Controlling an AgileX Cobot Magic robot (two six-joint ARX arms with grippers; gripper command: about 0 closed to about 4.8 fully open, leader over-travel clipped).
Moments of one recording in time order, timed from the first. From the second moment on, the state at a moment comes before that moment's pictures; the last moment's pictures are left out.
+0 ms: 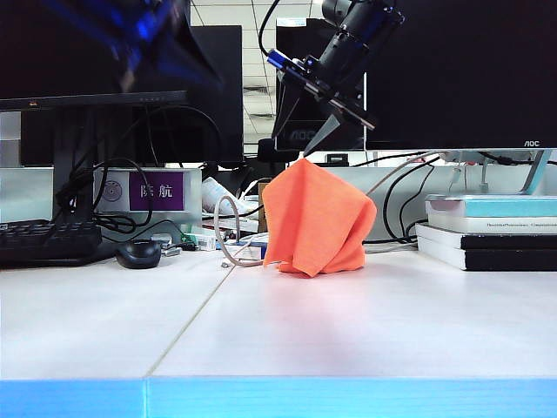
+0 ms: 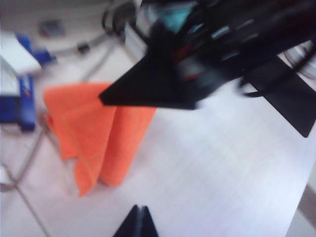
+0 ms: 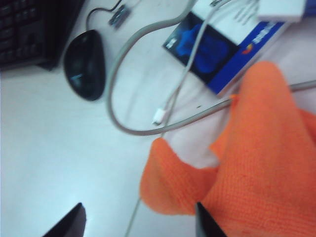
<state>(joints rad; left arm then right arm) -0.32 1.58 1.32 -0.25 0.63 -0.10 0.40 2.23 2.34 -1.00 -0.38 0.28</state>
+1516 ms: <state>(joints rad) -0.38 1.97 1.32 0.36 0.66 -0.04 0.39 2.23 2.35 -1.01 -0.54 0.30</state>
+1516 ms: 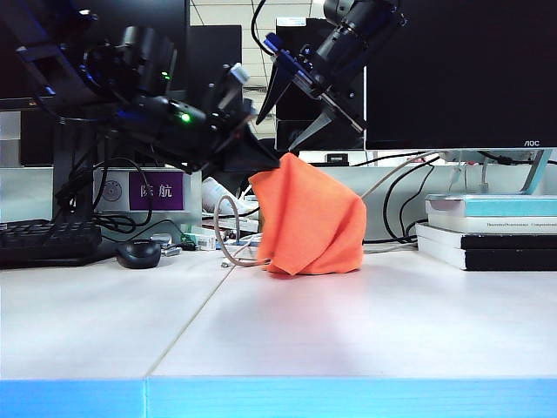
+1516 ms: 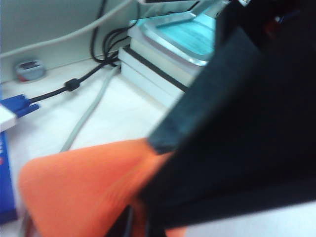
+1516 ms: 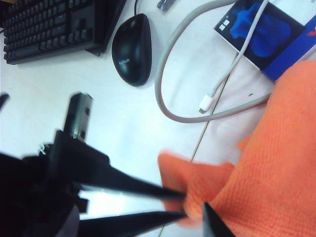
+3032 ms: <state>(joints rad) -0.39 1.75 1.64 0.07 0.47 -0.12 0.30 2.02 2.35 -1.08 -0.60 0.17</state>
